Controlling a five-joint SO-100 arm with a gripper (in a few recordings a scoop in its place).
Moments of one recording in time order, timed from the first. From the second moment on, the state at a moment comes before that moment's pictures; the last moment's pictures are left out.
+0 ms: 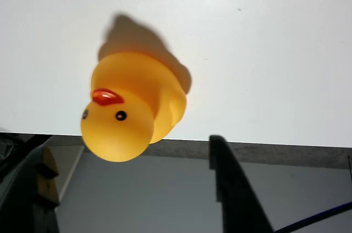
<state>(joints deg) -62.8 107.8 107.3 76.5 -27.5</state>
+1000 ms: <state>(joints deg) -65.8 96.9 107.5 76.4 -27.5</state>
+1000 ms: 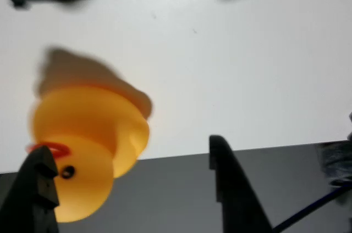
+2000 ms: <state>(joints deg) -67.9 96.9 107.6 76.4 -27.5</state>
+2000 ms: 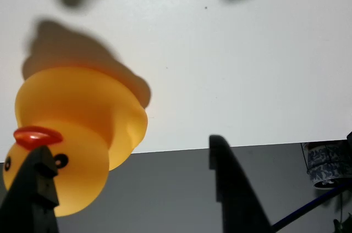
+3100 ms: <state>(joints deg) -79.3 96.9 107.6 76.4 -27.5</state>
